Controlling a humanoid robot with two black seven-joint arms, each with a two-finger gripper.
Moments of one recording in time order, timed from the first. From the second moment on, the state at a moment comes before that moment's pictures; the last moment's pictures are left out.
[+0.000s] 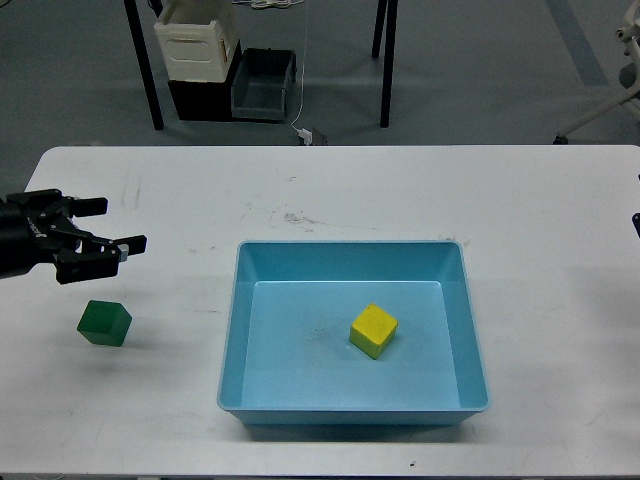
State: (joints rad) left arm -0.49 1.12 -0.70 -1.53 1.88 -0.24 -0.49; right arm 0.02 -0.34 1.49 1.35 -0.83 0.14 0.39
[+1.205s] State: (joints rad) left arm -0.53 1.04 -0.44 -1.30 1.96 -0.37 -0.49; right arm -0.01 -0.33 1.49 1.34 -0.83 0.14 0.39
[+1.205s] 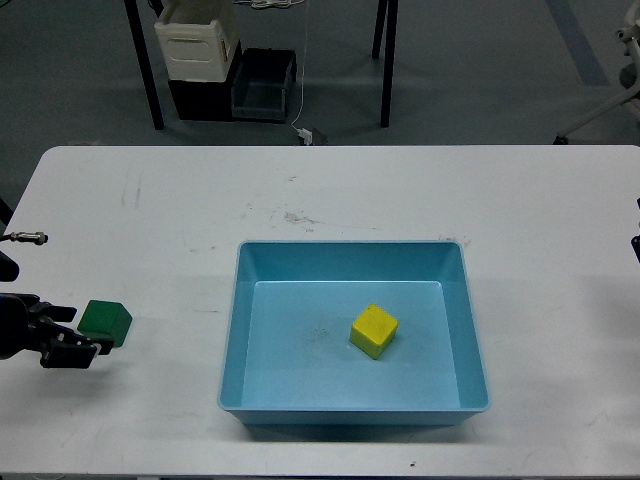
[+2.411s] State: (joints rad) left arm -0.54 0.90 -0.42 -1.20 2.06 -0.15 -0.49; right arm -0.02 -0.33 1.49 1.39 -0.83 0.11 0.39
